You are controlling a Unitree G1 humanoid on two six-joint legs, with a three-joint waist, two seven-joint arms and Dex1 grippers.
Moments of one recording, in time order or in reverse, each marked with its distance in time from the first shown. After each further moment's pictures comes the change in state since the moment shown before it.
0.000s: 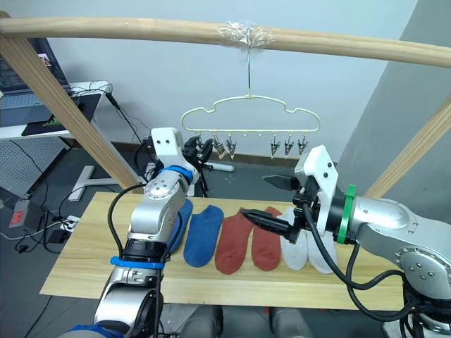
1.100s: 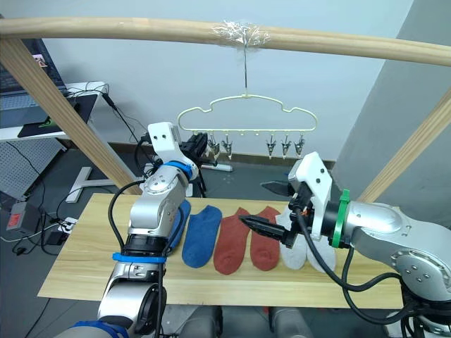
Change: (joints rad) left arm -0.030 -0.017 0.068 -0.011 -0.089 0.065 -0.045; right arm 0.008 -0.038 0.112 0.043 -0.109 0.026 -0.060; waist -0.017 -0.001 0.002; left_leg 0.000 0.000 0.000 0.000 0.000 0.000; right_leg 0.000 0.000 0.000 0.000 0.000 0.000
